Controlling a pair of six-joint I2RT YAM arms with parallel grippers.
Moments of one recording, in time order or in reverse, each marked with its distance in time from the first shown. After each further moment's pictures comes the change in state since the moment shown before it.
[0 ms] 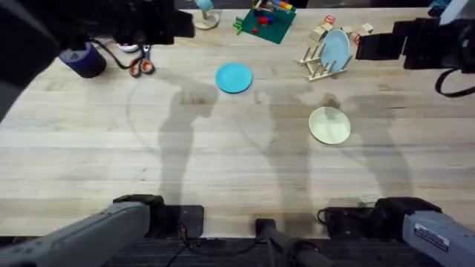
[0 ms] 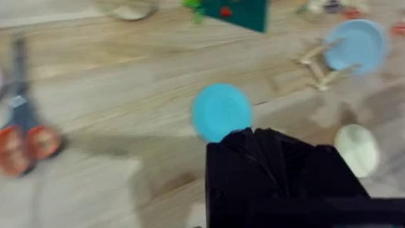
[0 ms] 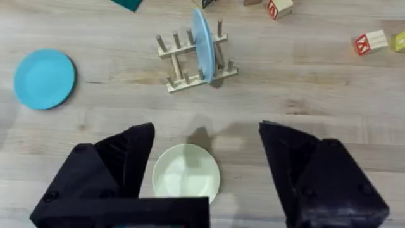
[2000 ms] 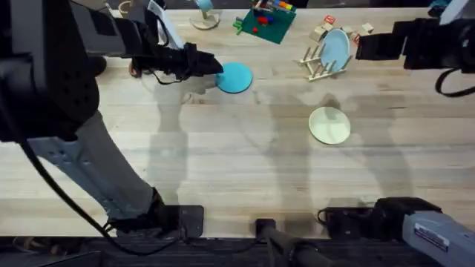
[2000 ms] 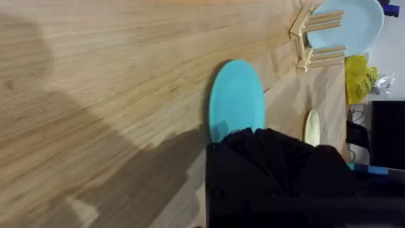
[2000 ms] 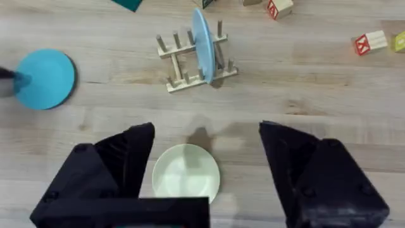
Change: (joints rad) left arm 0.098 0.706 0.002 0.279 0.562 -0.025; right arm 0.000 0.000 0.000 0.000 0.000 0.000
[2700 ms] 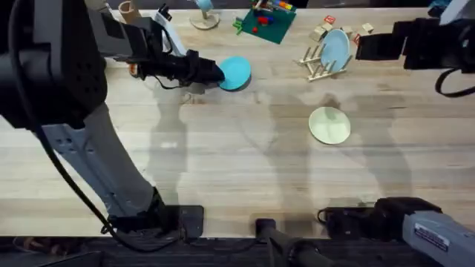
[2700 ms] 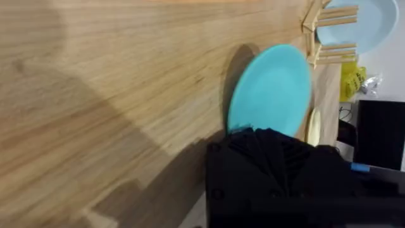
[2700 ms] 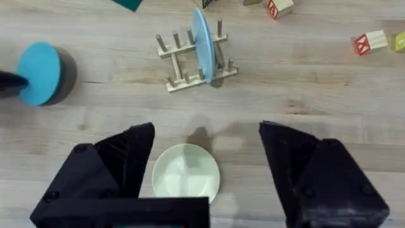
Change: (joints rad) left arm 0.001 0.080 0.009 -0.003 0.022 -0.004; right arm 0.000 0.000 0.000 -0.001 0.000 0.000
